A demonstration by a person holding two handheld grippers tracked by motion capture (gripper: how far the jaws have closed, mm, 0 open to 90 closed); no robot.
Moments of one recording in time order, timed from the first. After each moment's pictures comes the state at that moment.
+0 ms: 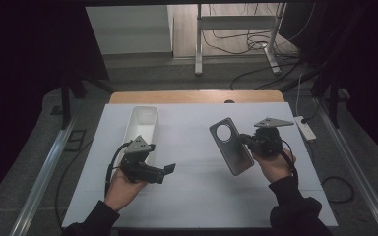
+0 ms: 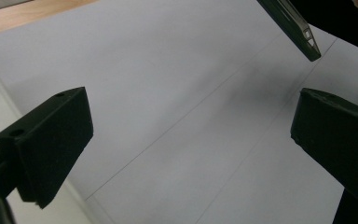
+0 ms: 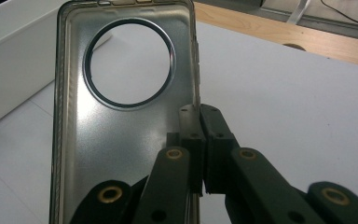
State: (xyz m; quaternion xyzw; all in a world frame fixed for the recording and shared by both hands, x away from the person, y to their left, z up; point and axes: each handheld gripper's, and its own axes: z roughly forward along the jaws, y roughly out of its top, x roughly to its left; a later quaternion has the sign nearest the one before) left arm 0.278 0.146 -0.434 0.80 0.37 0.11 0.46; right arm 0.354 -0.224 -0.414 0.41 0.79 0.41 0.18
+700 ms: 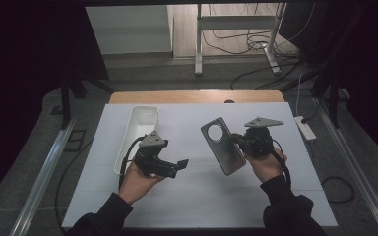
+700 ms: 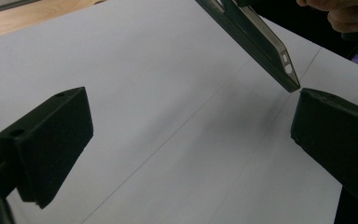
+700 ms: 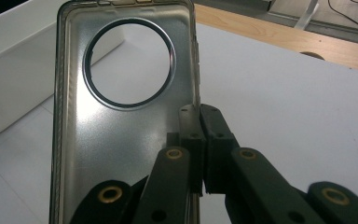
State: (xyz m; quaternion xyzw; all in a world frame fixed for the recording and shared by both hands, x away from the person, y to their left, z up) left arm 0.297 0.116 -0.432 0.80 0.36 0.09 0.47; right arm 0.355 -0.201 -0.415 0.40 0.80 0.42 0.18
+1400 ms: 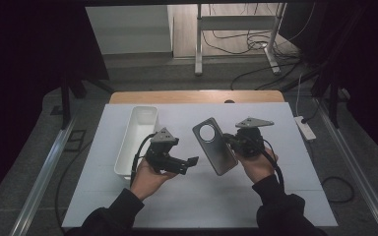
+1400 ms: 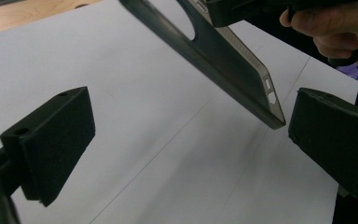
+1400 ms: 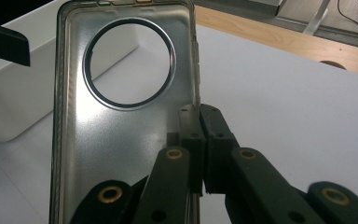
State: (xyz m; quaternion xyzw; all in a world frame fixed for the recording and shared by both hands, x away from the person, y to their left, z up) left arm 0.309 0.092 -0.433 0.80 0.35 0.08 0.48; right arm 0.352 -0.178 -0.417 0.39 0.80 0.42 0.18
